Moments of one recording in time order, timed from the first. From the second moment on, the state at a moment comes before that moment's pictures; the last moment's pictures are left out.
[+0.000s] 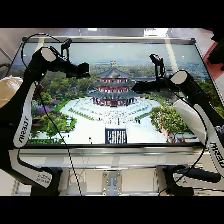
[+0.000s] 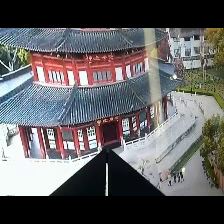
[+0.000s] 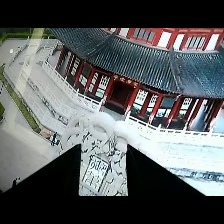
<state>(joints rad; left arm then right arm) -0.16 -1.68 1.75 1.02 -1.13 -1.53 0.16 -1.36 1.25 -0.91 0.95 1.22</state>
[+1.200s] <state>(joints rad) -0.14 -1.68 1.82 1.72 -0.94 -1.57 0.16 -1.36 1.25 -1.00 0.94 1.22</state>
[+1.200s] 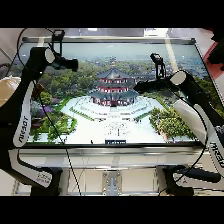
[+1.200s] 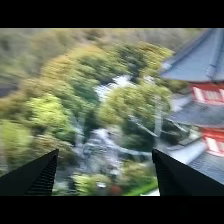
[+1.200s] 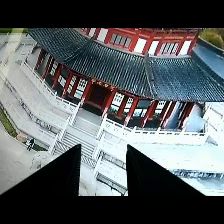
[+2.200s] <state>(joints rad) 0.91 -1.88 1.93 1.31 -1.19 -1.72 0.16 -1.36 1.25 -1.11 0.91 1.37</state>
